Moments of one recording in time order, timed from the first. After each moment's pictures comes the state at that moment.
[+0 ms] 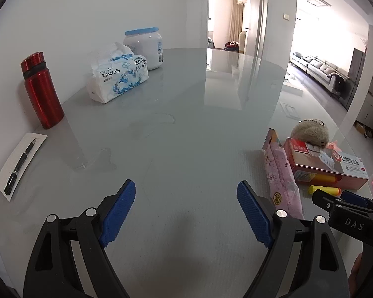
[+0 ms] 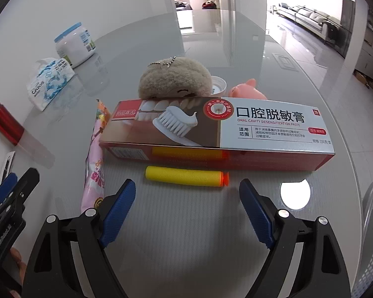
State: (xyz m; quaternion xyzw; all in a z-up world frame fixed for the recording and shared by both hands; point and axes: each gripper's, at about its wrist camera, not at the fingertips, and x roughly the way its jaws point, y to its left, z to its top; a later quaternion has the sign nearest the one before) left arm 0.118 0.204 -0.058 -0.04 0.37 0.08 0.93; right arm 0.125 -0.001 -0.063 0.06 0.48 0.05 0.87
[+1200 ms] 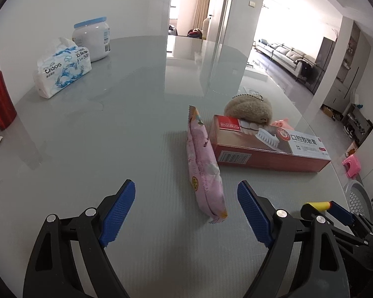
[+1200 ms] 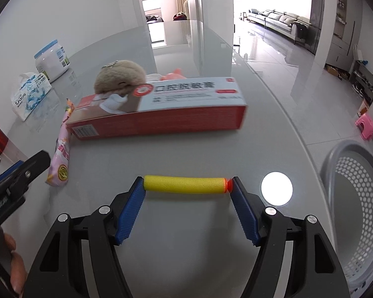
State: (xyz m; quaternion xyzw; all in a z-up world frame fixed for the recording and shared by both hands) left arm 0.130 0.133 -0.069 -0.04 0.41 -0.03 0.91; right arm 0.064 -0.060 -0.064 0.07 0.45 -0.02 0.89
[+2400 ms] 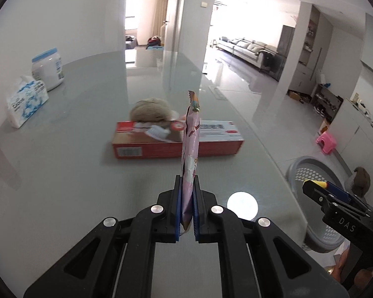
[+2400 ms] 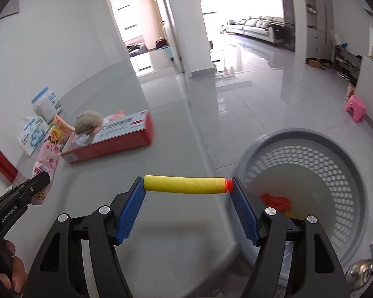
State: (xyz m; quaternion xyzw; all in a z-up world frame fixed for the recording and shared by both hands) left arm 0.070 0.028 -0.026 0.00 0.37 -0.15 0.91; right arm -0.024 -0.184 -0.024 0.14 0.38 -0.07 0.91
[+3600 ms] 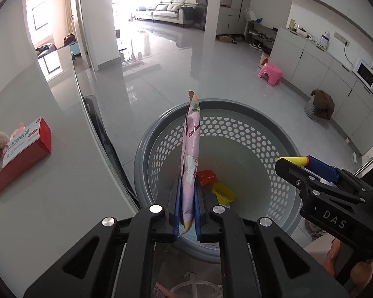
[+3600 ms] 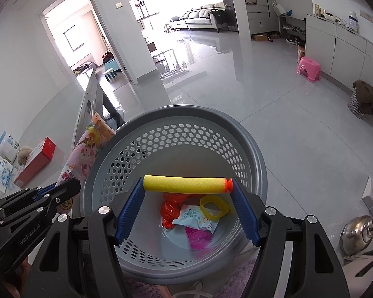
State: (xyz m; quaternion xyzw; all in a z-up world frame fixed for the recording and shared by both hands) left arm 0.038 -0.198 -0.070 0.14 0.43 -0.32 0.83; right arm -0.106 -0.345 -0.067 0.22 0.38 -0.17 0.88
